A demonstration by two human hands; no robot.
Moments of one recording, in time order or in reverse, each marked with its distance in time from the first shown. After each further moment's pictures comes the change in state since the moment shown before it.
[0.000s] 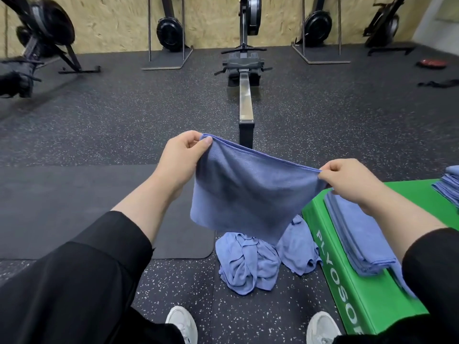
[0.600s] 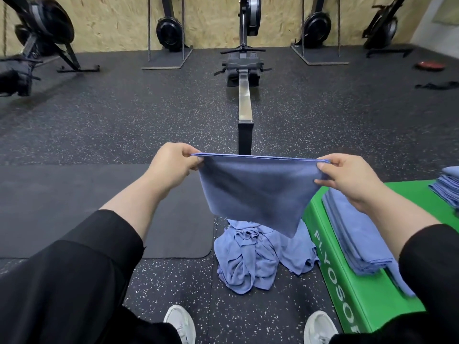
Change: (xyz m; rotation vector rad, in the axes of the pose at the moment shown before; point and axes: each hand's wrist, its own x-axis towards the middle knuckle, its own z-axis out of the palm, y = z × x) left_hand 0.002 -0.013 -0.019 0.392 -0.060 -0.088; right_hand 0.004 0.002 0.004 0.555 -0.021 -0.027
